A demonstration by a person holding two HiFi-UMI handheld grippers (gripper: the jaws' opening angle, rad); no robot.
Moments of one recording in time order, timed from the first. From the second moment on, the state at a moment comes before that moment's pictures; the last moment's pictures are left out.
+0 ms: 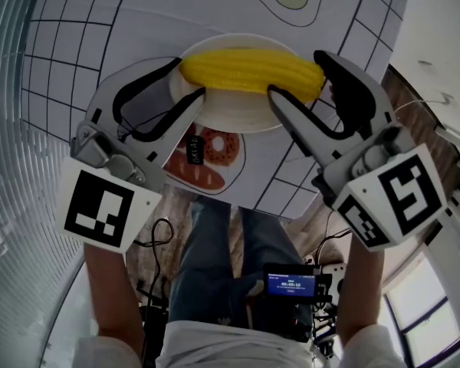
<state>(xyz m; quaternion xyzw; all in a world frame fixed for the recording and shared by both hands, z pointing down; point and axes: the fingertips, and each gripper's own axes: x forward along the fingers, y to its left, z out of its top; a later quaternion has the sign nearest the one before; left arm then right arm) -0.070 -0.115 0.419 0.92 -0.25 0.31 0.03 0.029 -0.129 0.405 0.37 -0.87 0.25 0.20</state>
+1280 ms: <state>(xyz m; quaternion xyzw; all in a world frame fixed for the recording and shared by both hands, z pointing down) -0.097 -0.093 0.412 0.91 -0.28 0.31 0.03 0.031 -0.090 0.414 0.38 -0.86 0.25 0.21</state>
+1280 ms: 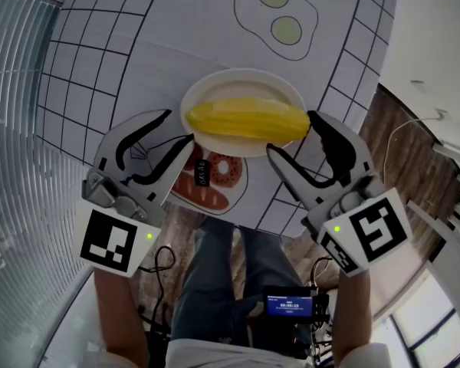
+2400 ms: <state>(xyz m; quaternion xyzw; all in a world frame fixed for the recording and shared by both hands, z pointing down) -0.098 -0.063 0.212 0.87 -0.48 0.11 0.06 0.081 -0.037 0.228 0.58 -0.81 0.10 0.09</state>
